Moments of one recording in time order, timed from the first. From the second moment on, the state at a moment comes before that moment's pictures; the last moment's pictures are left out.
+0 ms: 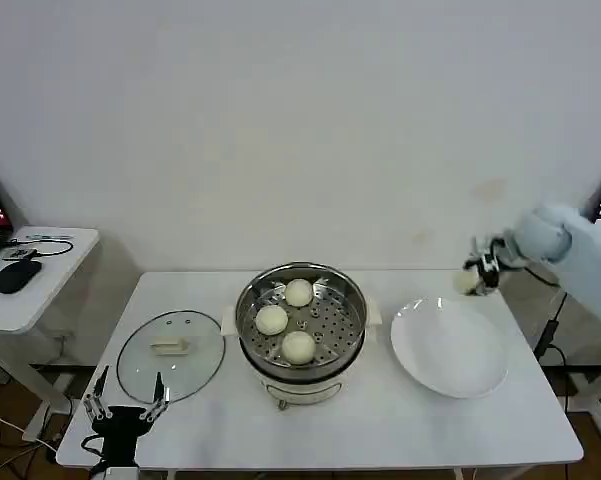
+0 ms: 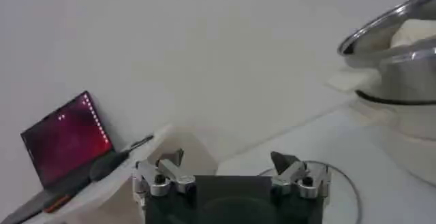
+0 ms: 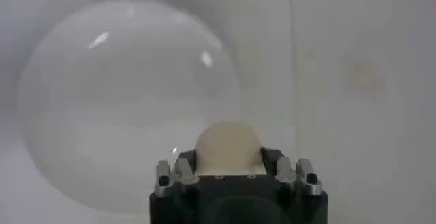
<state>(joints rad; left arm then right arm) 1.76 -1.31 -0.59 -2.15 0.24 0.12 -0.29 0.35 0.61 -0.94 1.33 0.00 -0.32 -1.01</state>
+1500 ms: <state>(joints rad) 1.74 -1.32 -0.61 -2.17 0.24 0.12 -0.30 0.53 1.03 -1.35 1.50 0.55 -0.69 -0.73</state>
